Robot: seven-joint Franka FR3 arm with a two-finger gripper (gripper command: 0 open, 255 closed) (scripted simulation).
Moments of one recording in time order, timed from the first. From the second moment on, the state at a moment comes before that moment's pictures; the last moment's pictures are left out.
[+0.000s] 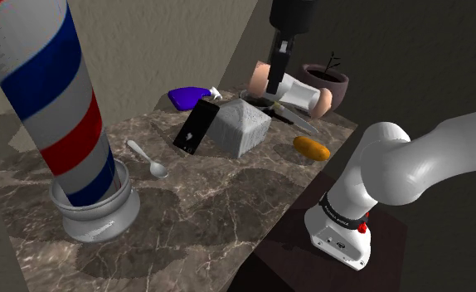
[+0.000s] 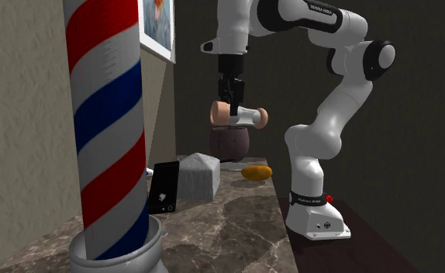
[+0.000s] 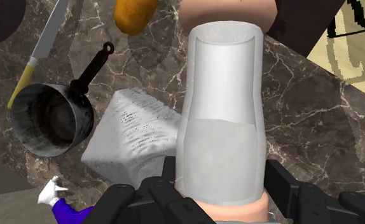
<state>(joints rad) 0.25 -0.74 0.23 -2.29 -0.04 1.54 -0.05</state>
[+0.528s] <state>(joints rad) 0.24 -0.71 0.23 -2.16 -0.05 1.44 -0.06</state>
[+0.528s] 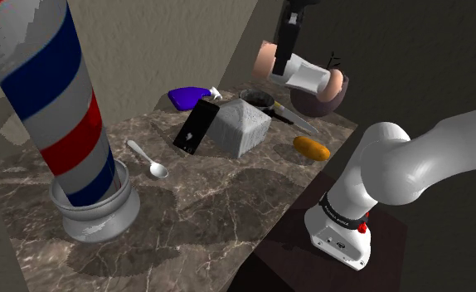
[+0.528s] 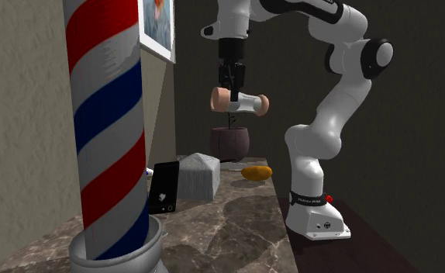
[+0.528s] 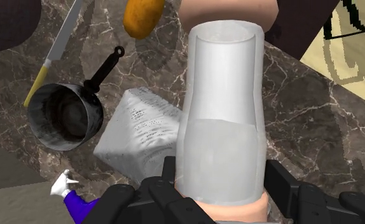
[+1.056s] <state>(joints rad) 0.23 -0.66 0.23 -2.01 -0.06 1.34 -0.07</state>
